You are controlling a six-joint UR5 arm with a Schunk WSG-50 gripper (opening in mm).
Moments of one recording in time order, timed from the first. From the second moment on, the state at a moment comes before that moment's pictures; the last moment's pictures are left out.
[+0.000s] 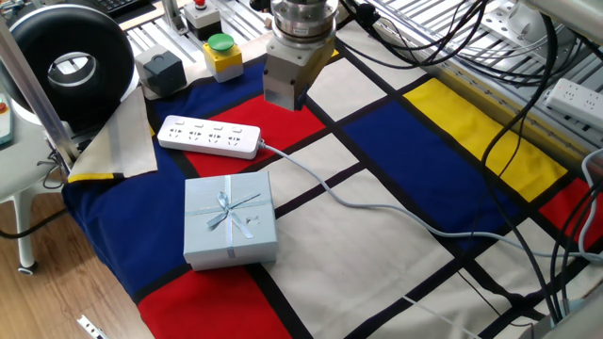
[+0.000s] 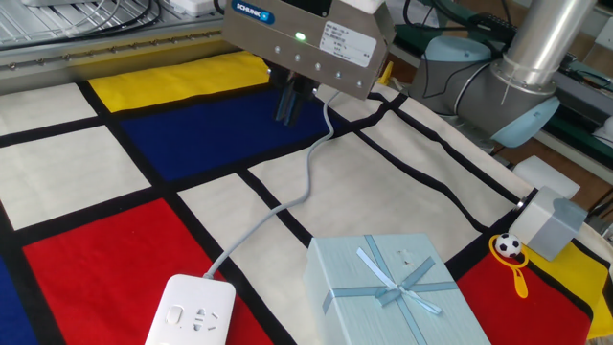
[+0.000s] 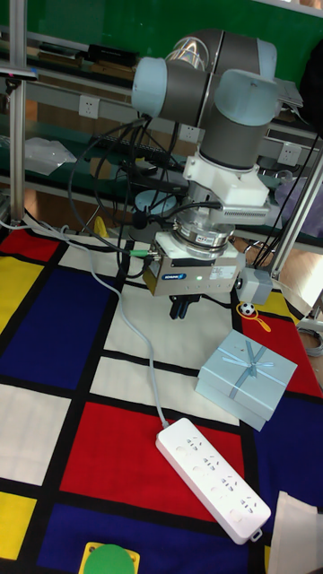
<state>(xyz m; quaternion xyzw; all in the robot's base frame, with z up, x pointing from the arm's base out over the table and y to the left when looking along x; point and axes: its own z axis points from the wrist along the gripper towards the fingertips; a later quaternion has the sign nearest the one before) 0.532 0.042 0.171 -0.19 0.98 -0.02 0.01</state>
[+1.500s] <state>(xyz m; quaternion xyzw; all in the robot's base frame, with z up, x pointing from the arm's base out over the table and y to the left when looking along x) 0.527 0.048 0.165 -0.18 0.98 -0.01 0.00</state>
